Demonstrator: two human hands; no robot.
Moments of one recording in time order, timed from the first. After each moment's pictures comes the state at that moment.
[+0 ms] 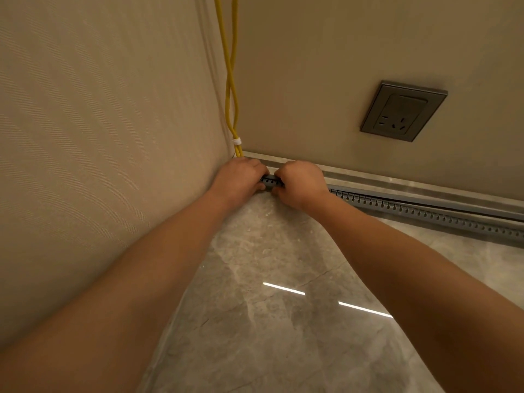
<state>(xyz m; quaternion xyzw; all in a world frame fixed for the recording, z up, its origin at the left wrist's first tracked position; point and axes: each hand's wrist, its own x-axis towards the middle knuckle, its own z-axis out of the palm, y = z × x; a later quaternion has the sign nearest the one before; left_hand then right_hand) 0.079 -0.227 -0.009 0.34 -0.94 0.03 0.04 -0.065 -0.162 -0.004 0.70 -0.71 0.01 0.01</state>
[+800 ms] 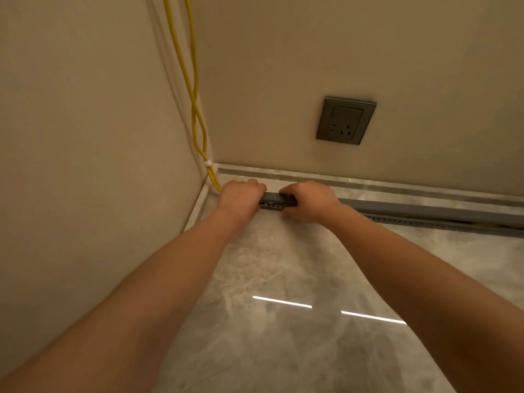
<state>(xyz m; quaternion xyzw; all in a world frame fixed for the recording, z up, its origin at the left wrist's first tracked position) 0.043 -0.160 0.008 0.36 -0.93 0.08 -0.04 -0.117 -0.088 0.007 0.67 -0.74 0.01 -0.10</state>
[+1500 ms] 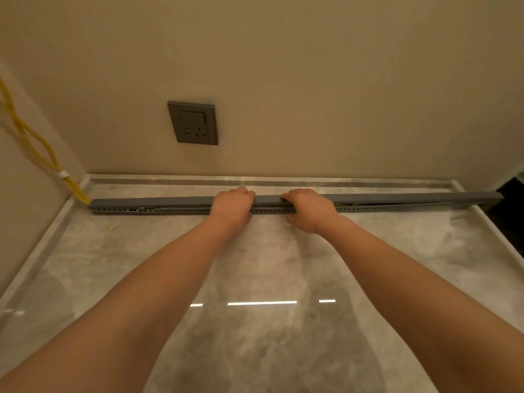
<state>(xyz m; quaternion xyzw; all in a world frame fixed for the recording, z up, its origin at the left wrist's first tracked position) -0.165 -0.015 0.011 0.30 -0.95 0.02 -0.03 -0.316 0.101 0.023 0.56 -0.82 -0.01 -0.10</state>
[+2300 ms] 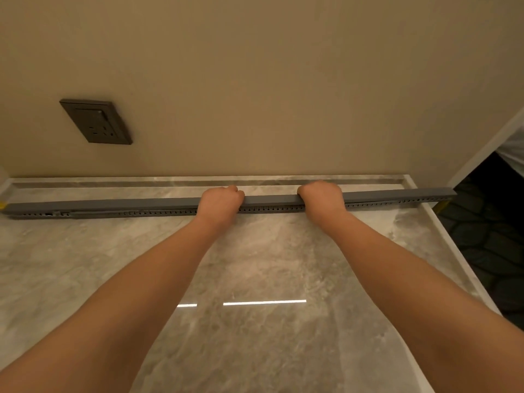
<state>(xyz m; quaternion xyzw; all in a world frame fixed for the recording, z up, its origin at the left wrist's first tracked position) -0.294 0.059 0.002 0.30 -0.94 0.12 -0.05 -0.472 0.188 0.018 0.52 -0.84 -0.11 0.03</state>
